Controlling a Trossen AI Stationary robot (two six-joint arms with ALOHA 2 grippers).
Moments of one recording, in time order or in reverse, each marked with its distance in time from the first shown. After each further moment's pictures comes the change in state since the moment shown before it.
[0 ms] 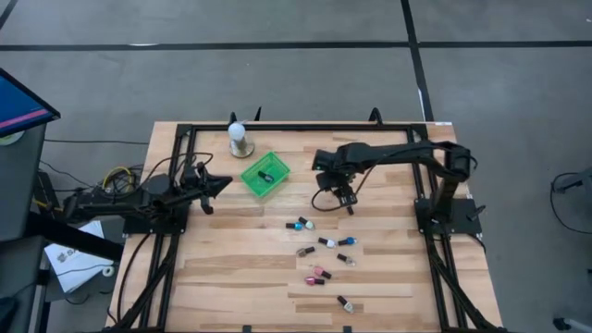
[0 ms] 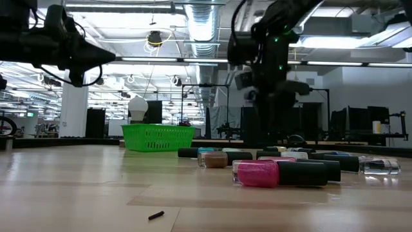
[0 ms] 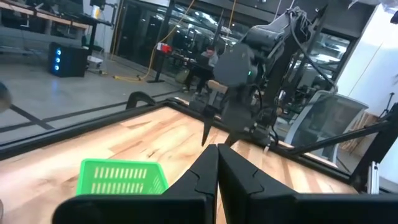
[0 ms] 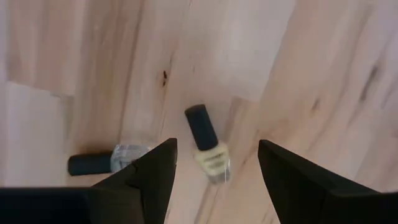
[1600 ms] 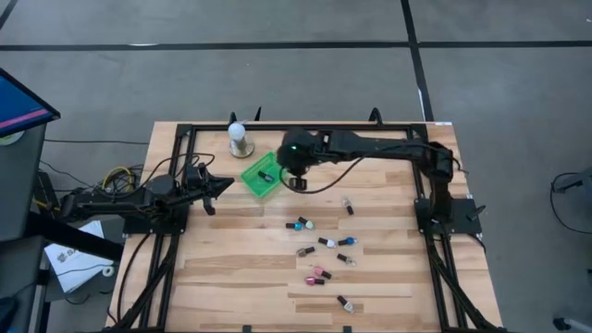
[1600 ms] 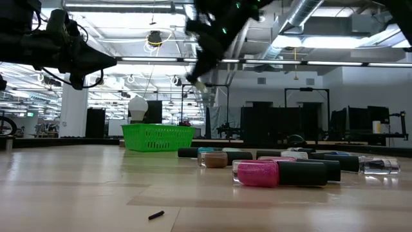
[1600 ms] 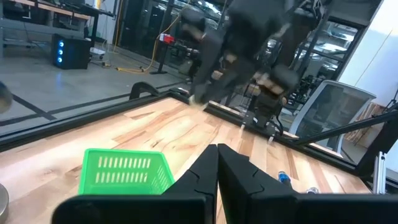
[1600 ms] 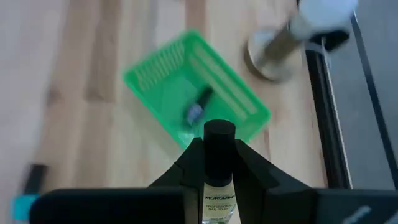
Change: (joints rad) left arm 0.000 0.052 -0.001 0.007 -0.002 -0.002; right arm 0.040 0.127 0.480 0.232 0.031 0.232
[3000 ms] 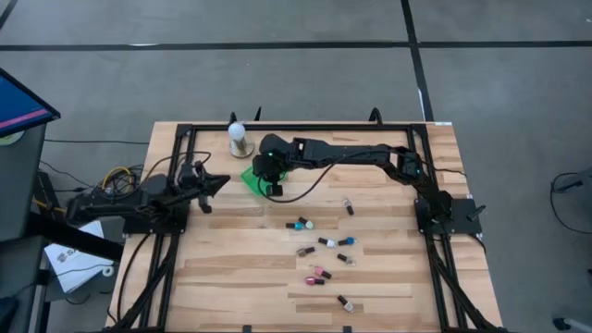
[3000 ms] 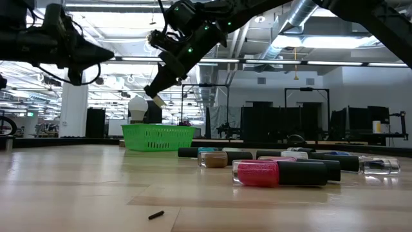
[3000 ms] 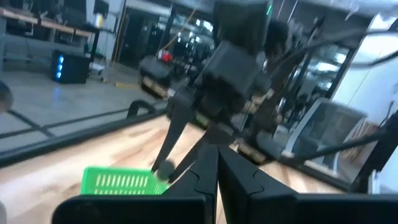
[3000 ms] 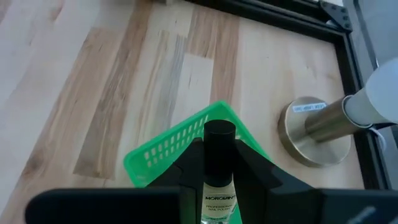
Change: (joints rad) left arm 0.003 -0.121 0.000 -0.033 -0.013 0.003; right arm 0.010 0.290 0.204 0.199 -0.136 -0.081
